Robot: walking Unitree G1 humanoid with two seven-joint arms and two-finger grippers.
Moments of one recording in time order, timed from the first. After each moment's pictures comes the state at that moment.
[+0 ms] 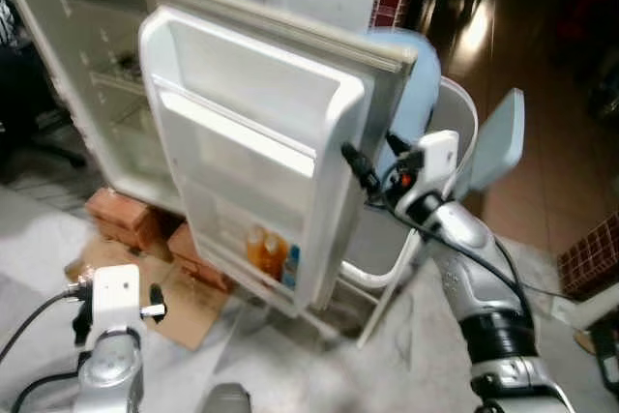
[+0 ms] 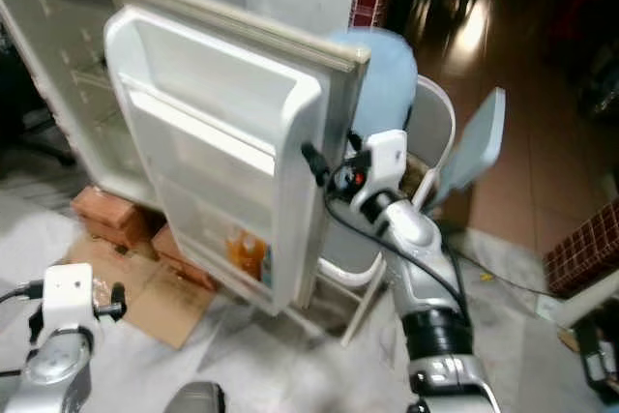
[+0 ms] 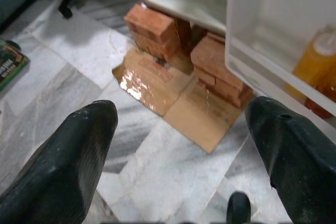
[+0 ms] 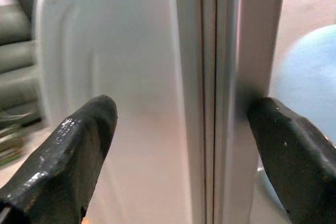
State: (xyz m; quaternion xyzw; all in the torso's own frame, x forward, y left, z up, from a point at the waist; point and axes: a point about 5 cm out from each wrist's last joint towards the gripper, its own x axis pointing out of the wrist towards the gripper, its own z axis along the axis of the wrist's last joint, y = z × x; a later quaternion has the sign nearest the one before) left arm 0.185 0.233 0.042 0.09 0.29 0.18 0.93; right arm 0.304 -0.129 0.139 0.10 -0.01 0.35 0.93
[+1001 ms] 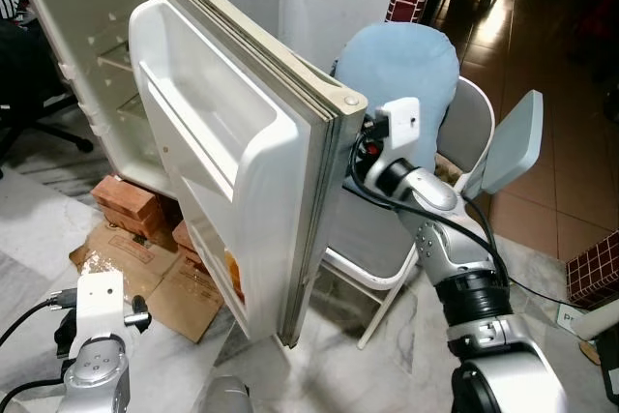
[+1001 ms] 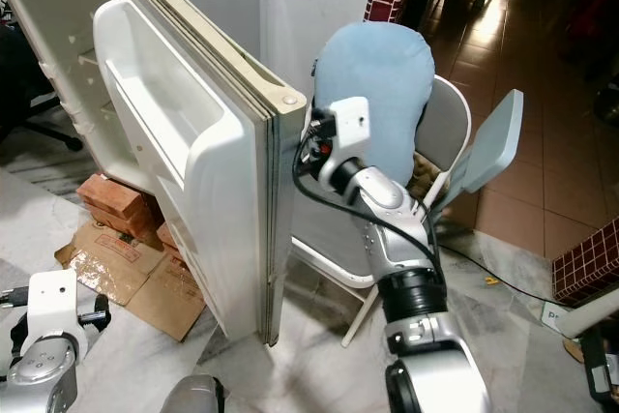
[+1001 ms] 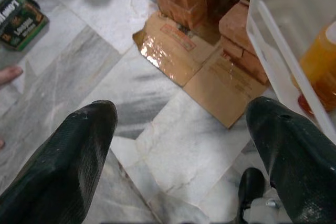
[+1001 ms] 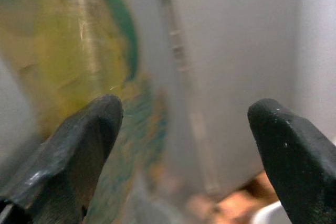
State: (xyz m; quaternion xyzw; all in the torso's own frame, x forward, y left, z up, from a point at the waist) left arm 0.178 0.245 0.035 0.08 0.33 0.21 0.92; right arm 0.325 -0.085 0.162 0.17 0.03 0.37 0.91
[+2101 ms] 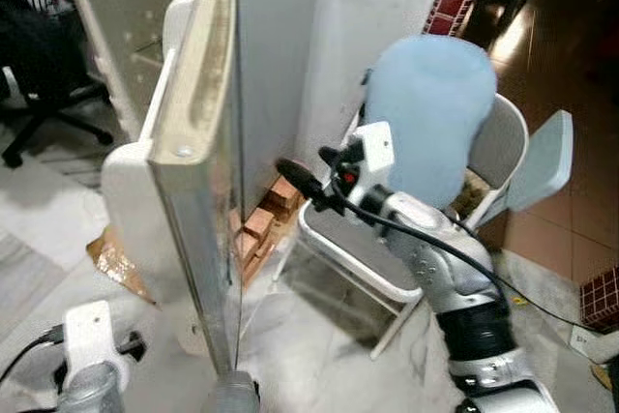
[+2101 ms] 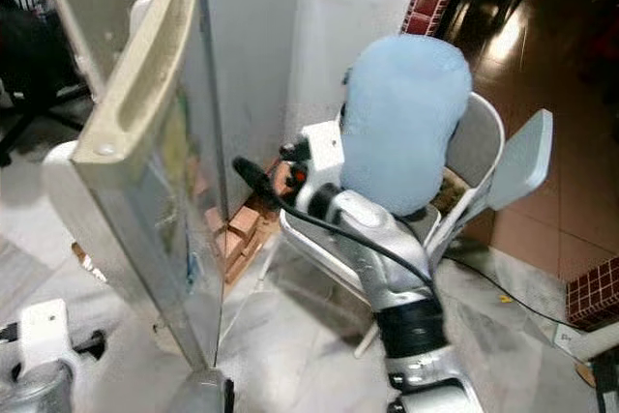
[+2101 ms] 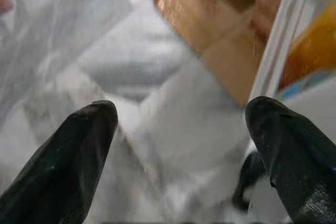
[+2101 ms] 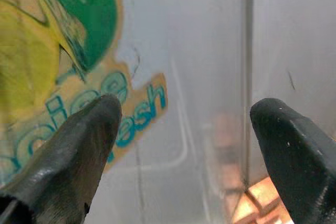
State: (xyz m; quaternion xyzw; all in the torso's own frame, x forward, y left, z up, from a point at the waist) left arm 0.165 0.259 0.007 0.01 0.39 0.24 0.89; right arm 0.309 -0.056 0.161 0.12 0.08 0.36 0.92
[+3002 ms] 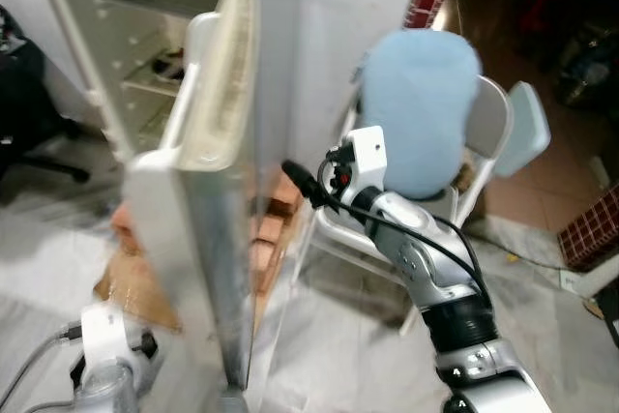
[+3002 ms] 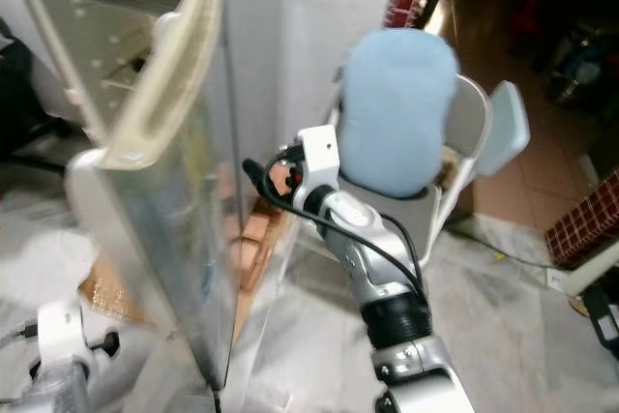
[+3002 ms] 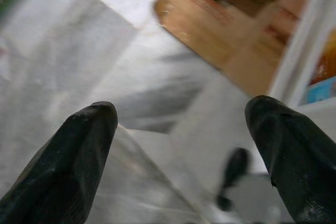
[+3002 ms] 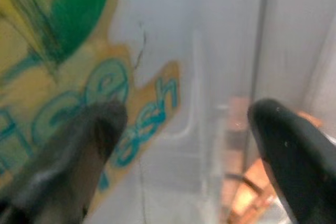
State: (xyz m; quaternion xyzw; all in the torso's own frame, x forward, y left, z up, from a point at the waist) left arm 0.160 0.265 -0.011 0.01 0.41 0.25 0.88; right arm 0.309 -0.033 0.143 0.12 0.12 0.35 0.92
